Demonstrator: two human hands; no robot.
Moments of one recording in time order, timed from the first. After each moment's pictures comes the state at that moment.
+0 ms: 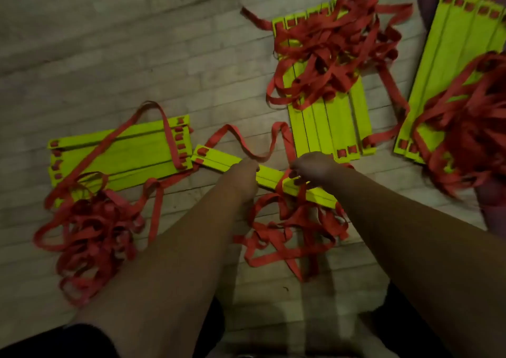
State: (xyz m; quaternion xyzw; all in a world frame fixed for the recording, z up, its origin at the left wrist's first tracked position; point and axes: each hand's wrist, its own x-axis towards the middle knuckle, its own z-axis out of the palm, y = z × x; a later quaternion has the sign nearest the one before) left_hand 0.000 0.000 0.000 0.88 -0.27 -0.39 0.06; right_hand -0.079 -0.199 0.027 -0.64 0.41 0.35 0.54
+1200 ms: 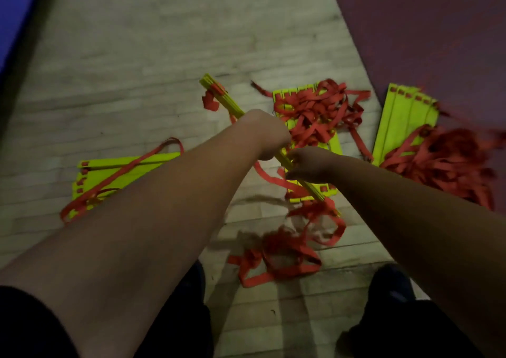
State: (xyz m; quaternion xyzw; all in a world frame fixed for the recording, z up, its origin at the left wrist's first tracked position) left_hand 0.017 -0.088 0.276 0.77 -0.56 -0.11 -0.28; right_hand -0.075 -0.215 0.198 -0.91 0.13 0.30 0.25
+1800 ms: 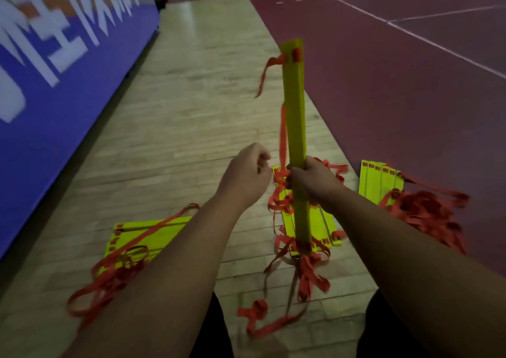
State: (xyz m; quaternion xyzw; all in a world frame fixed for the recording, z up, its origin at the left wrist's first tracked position) left_hand -0.078 -0.005 0.420 0.88 -0.29 -0.02 0.38; right_hand -0.145 -0.177 0.385 -0.78 0.26 -0.04 0.57
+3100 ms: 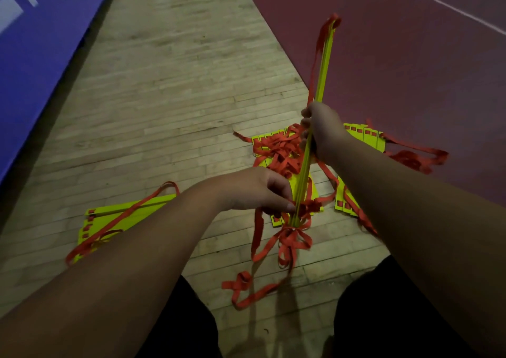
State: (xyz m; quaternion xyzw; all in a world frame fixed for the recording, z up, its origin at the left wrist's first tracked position) left_hand -0.102 -0.047 0.366 0.74 -0.39 -0.48 0.28; right_hand -0.129 -0.254 0.373 -0.52 0.43 -0.11 0.73
